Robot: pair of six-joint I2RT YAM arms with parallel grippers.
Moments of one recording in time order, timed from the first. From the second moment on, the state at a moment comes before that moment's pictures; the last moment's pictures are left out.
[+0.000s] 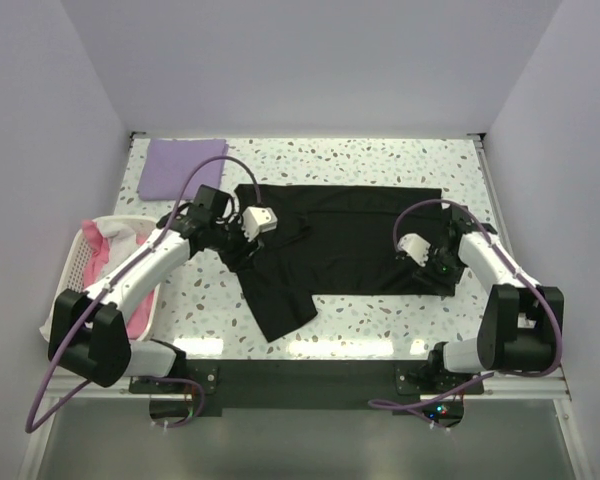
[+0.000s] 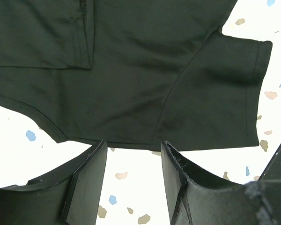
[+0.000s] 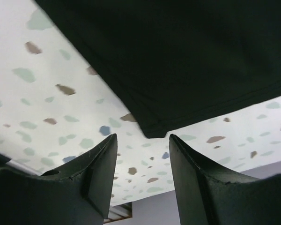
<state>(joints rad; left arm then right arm) -0.38 1.35 0.99 -0.68 0.44 0.55 -0.06 1.39 0.85 -0.95 -0.03 -1.12</state>
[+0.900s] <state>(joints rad) -0.48 1.34 0.83 -0.65 0.41 0.62 -0.06 1.44 0.72 -0.71 0.04 -1.16</state>
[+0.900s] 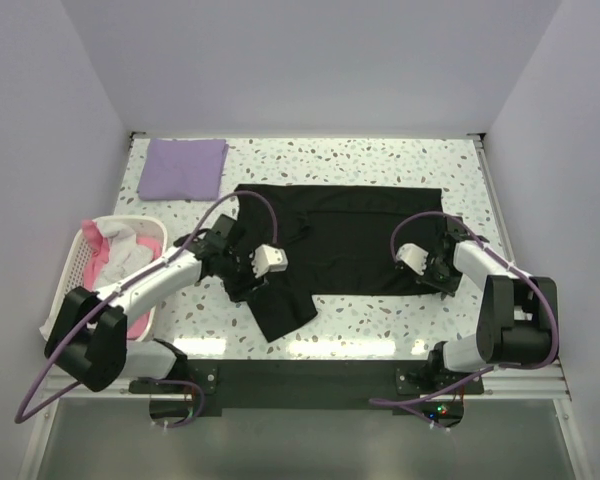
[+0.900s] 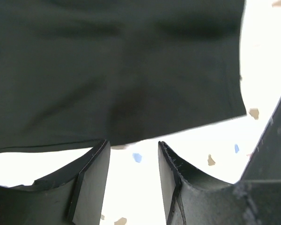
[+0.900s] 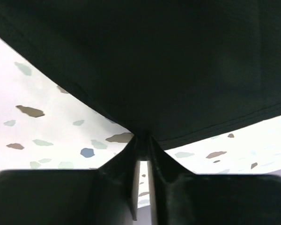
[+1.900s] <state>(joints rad) -0.73 1.42 0.70 -0.53 0.22 0.81 -0.06 1.43 0.72 -0.70 0.03 -1.17</state>
